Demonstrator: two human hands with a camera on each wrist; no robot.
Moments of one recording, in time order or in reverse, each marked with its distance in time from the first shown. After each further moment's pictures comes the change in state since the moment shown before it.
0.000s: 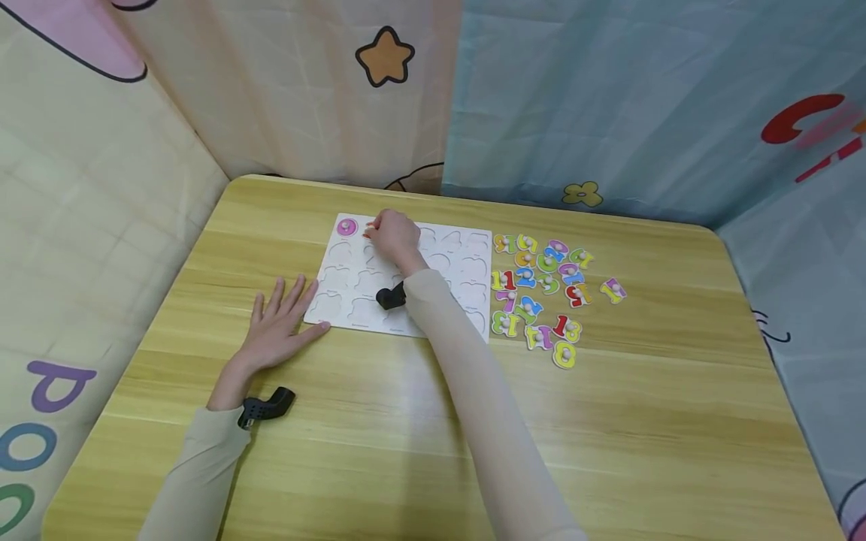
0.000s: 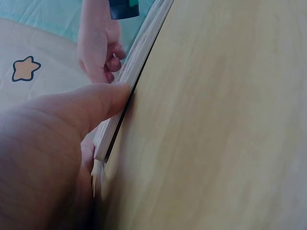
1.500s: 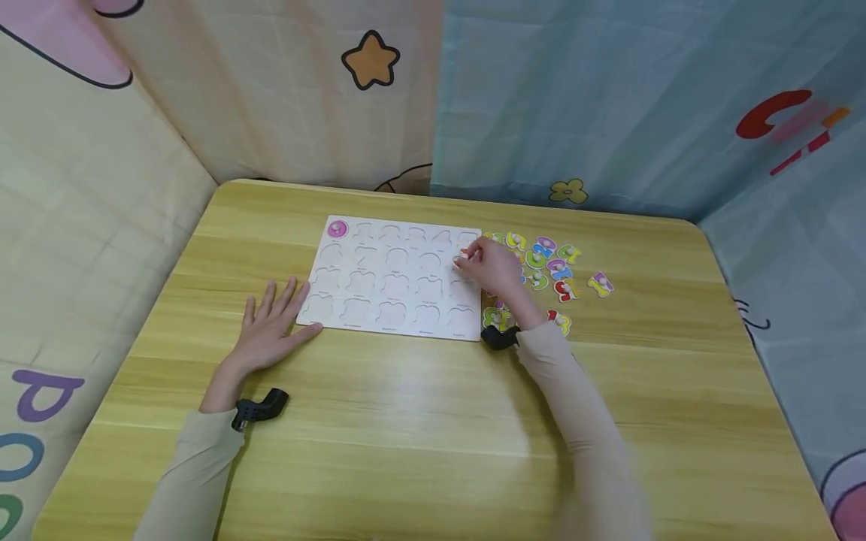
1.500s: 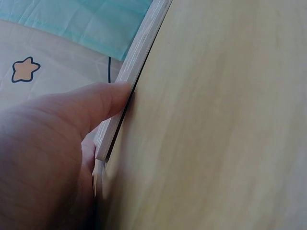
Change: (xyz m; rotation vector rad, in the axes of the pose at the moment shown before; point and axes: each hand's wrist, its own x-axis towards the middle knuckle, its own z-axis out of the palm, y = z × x) left_hand 0.001 -0.001 0.001 -0.016 -0.017 0.012; right_hand -0.104 0.148 -0.085 0.061 0.117 -0.072
